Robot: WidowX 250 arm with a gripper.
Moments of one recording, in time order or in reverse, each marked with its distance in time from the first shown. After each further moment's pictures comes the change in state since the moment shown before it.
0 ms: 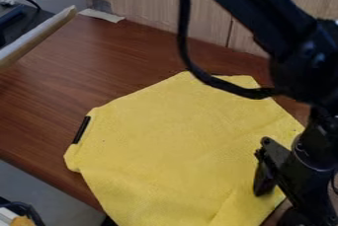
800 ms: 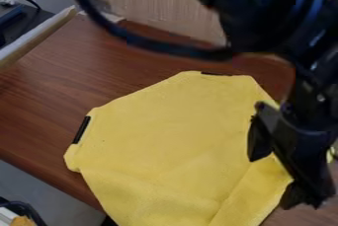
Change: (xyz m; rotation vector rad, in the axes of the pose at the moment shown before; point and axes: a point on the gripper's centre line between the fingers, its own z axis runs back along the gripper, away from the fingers) arm -0.008 0.013 0.044 -0.013 -0.132 -0.031
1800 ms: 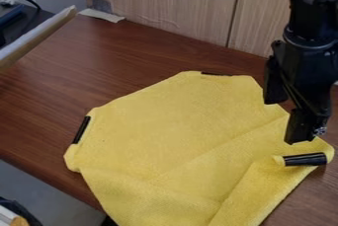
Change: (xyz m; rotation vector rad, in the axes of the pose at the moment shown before) arm 0.037 0.045 0.034 -0.068 -0.046 -0.237
